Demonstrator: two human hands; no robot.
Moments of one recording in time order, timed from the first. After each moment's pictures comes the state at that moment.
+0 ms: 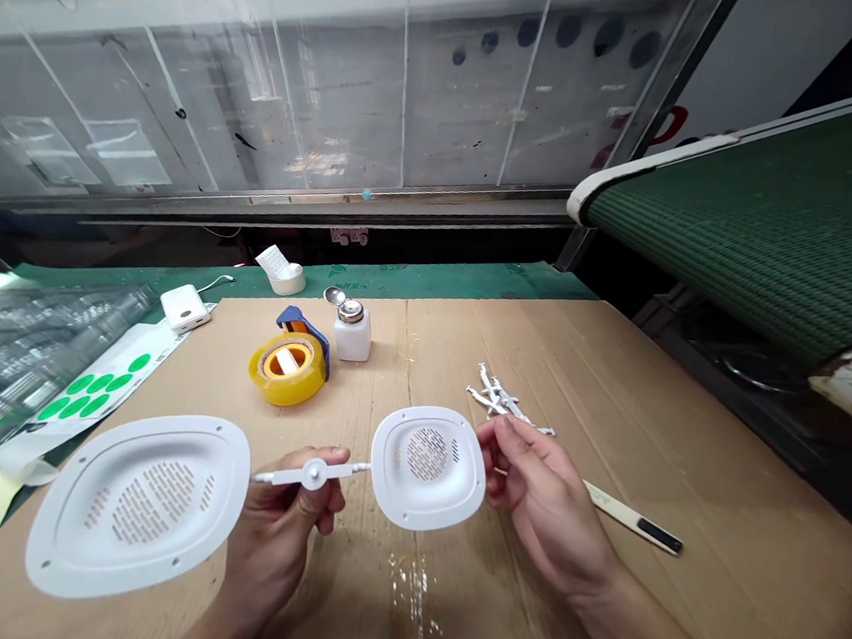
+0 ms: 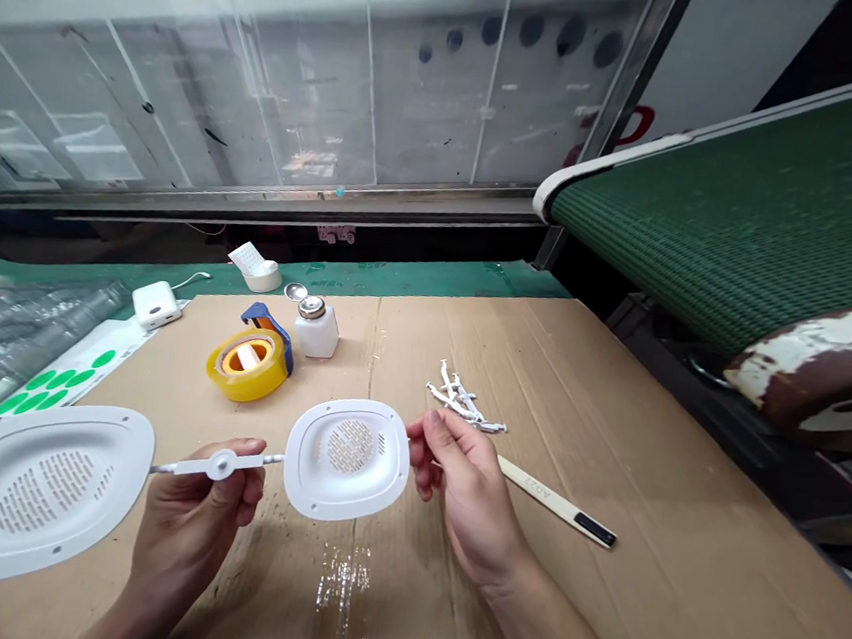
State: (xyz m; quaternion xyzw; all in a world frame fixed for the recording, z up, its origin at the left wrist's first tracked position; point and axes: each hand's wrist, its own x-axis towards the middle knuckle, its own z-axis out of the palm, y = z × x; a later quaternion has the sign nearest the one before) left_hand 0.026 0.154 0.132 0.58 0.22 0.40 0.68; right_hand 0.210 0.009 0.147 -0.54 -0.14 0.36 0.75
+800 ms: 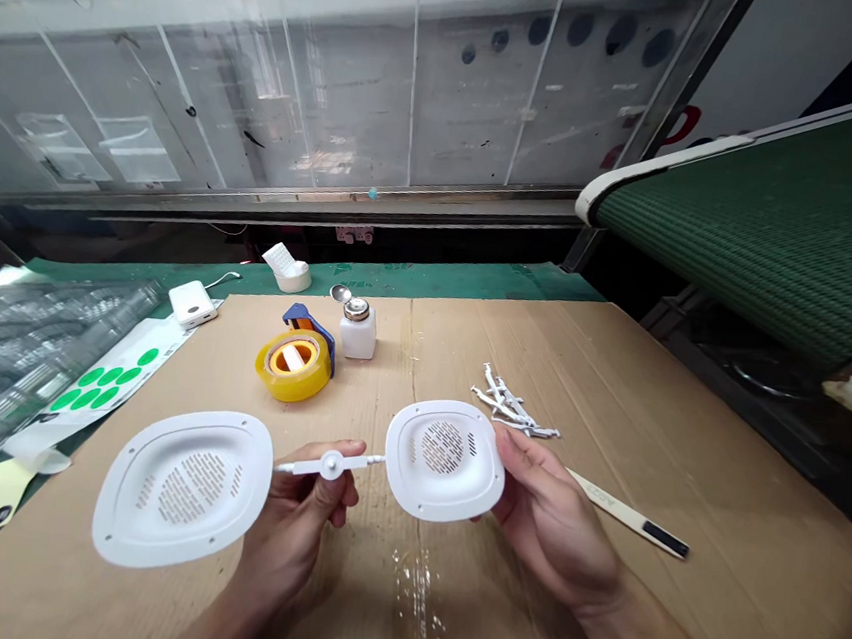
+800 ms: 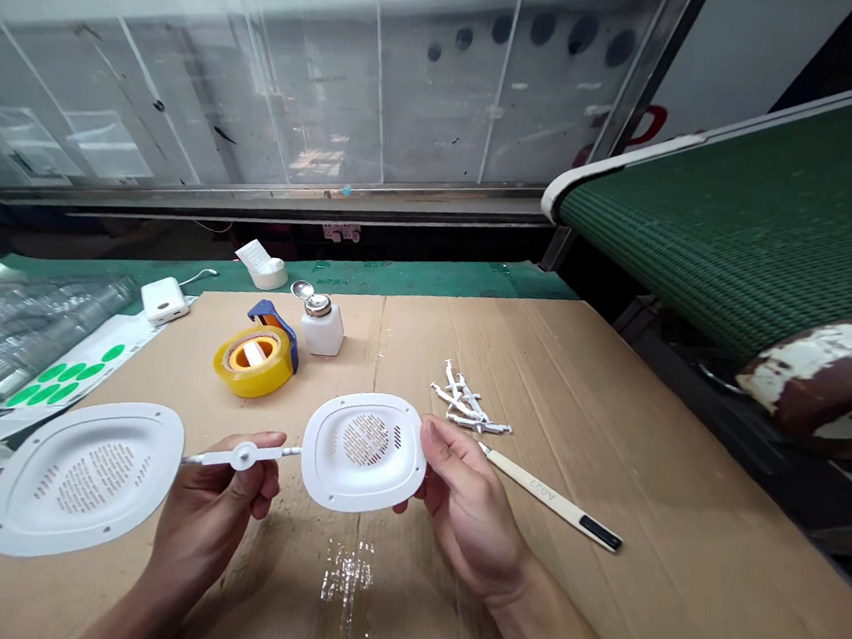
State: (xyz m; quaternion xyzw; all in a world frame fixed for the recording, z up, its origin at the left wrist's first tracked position) left_hand 0.032 0.153 0.136 0.61 0.24 0.37 0.66; right_hand 0.203 0.007 0.147 -0.44 -0.18 0.45 0.75
